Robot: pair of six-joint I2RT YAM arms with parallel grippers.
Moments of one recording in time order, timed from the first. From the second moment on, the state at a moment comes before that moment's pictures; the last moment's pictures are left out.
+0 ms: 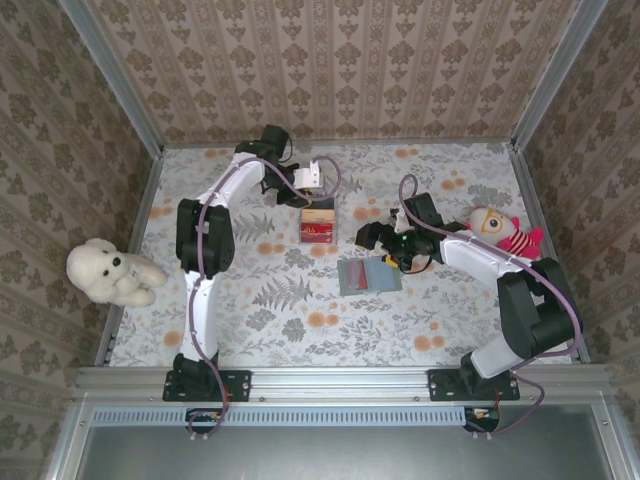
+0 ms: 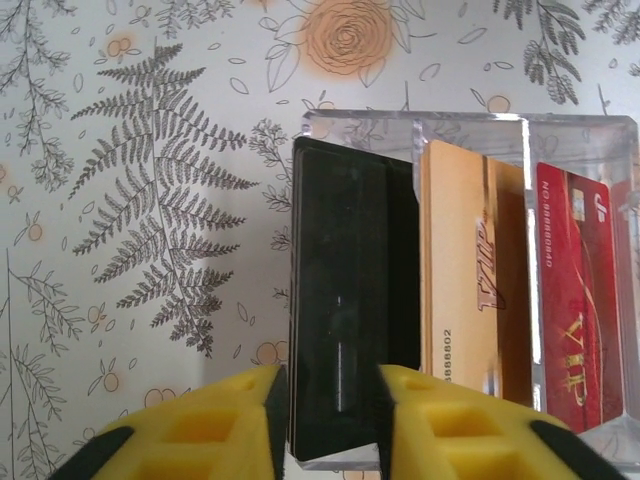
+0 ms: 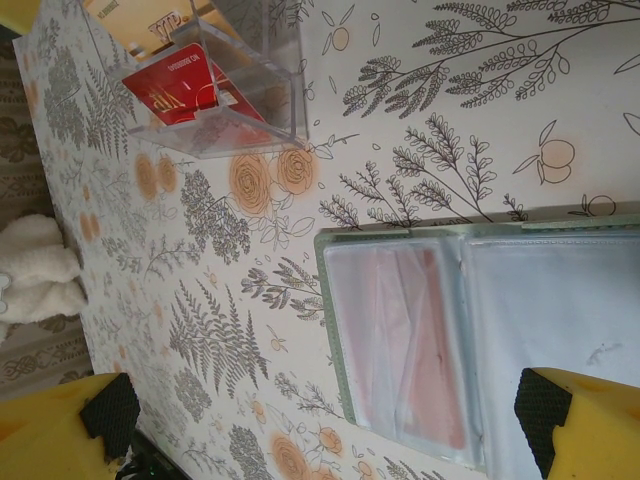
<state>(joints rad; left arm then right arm) -0.37 2.29 2.05 -0.96 0.51 1.24 0.33 1.53 0.89 -0.31 -0.51 0.74</state>
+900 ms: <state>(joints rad) -0.35 1.60 1.22 -0.25 0.05 0.48 0.61 1.65 1.04 -0.57 -0.17 0.58</state>
